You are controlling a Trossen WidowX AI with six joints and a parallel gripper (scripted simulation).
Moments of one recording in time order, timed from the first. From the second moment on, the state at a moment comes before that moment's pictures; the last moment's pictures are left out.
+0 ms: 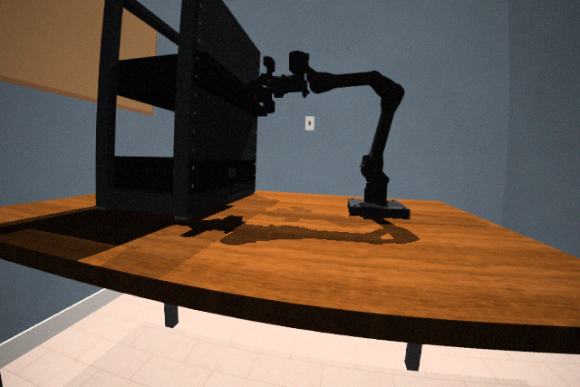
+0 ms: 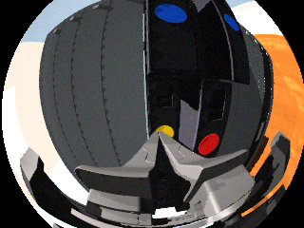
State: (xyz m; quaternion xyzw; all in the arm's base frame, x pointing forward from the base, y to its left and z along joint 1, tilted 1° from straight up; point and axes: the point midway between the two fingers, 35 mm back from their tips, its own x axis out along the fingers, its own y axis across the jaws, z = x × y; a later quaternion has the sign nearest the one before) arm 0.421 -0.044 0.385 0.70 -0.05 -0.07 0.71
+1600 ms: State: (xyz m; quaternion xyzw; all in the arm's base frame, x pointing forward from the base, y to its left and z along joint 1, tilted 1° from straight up) arm 0.326 -0.027 0.388 0.70 -0.06 -0.06 0.71
